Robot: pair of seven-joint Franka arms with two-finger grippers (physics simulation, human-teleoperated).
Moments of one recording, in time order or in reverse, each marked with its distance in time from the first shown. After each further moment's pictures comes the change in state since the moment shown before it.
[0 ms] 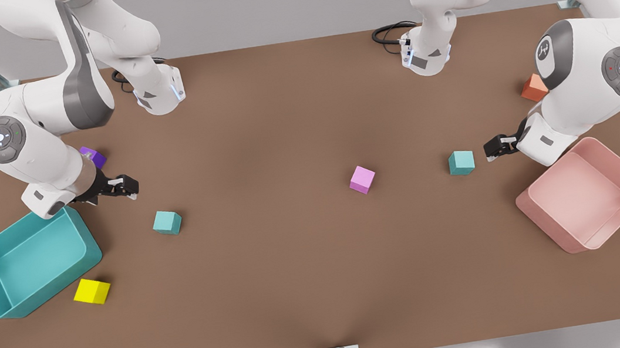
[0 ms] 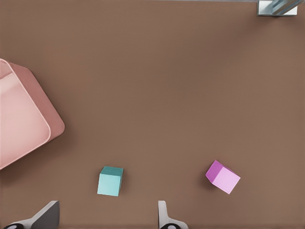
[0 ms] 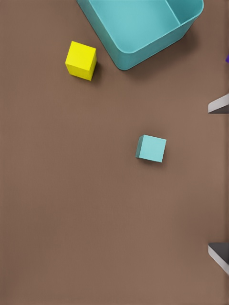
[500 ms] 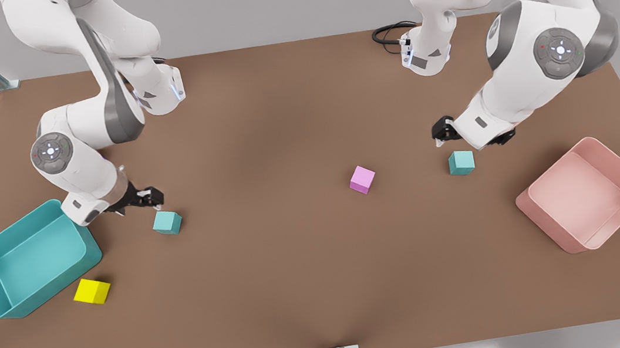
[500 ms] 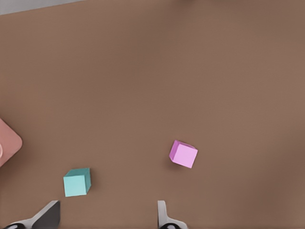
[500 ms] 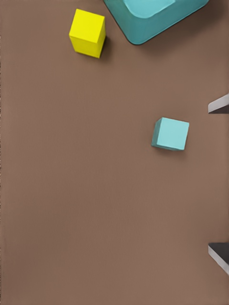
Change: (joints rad) left arm -0.074 0.036 -0.098 0.051 -0.015 -0.047 0.026; right arm 0.004 -0.001 0.031 -0.147 -0.001 0.237 0.051
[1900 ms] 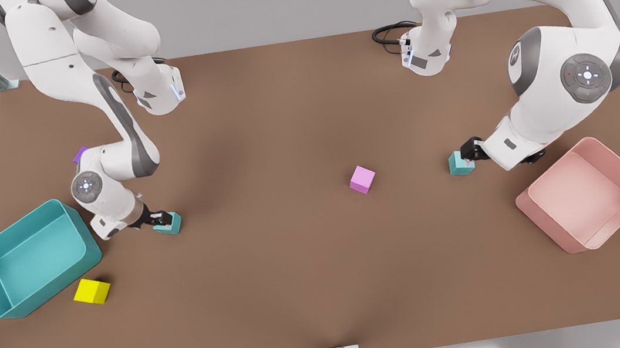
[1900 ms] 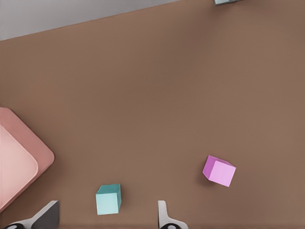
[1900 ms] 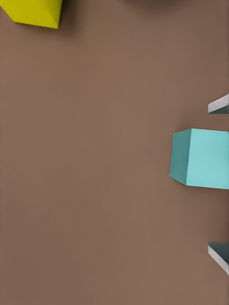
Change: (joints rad) left arm 0.075 0.040 -0.013 -0.001 0.092 0.073 0.091; right arm -0.029 0.146 -0.082 -0.385 -0.015 0.549 0.022
